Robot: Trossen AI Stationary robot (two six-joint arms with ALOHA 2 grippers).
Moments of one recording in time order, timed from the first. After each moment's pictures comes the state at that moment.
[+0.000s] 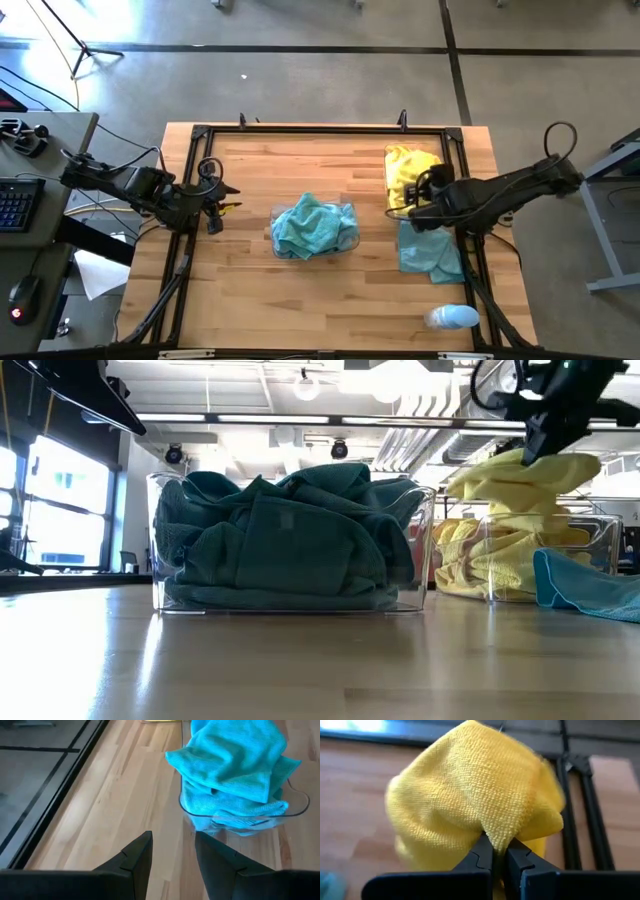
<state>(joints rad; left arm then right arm) -0.30 0.66 0.78 -0.91 -0.52 -0.23 0.27 1.19 1.02 -1.53 0.79 1.75</state>
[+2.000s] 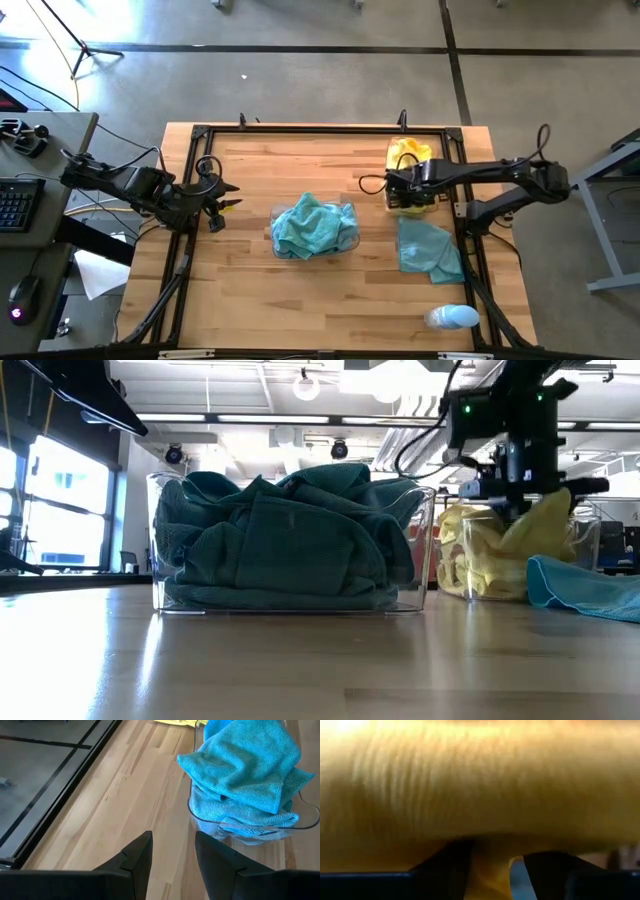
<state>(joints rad) -0.30 0.66 0.78 -0.91 -0.57 -0.30 -0.22 1.34 0.83 -1.05 0.13 1.22</state>
